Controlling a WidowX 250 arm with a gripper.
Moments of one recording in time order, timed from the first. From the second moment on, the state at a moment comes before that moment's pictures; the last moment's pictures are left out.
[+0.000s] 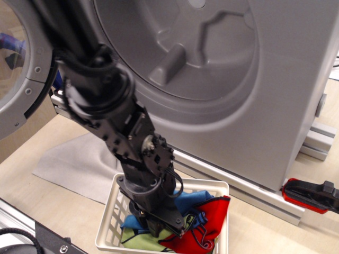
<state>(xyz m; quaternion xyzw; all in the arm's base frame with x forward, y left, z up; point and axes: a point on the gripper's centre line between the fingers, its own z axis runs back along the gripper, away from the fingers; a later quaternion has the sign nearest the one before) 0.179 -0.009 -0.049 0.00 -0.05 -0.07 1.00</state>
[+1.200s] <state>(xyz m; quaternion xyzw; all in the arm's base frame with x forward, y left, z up) 0.230 0.030 0.096 -0.02 -0.27 -0.01 0.96</state>
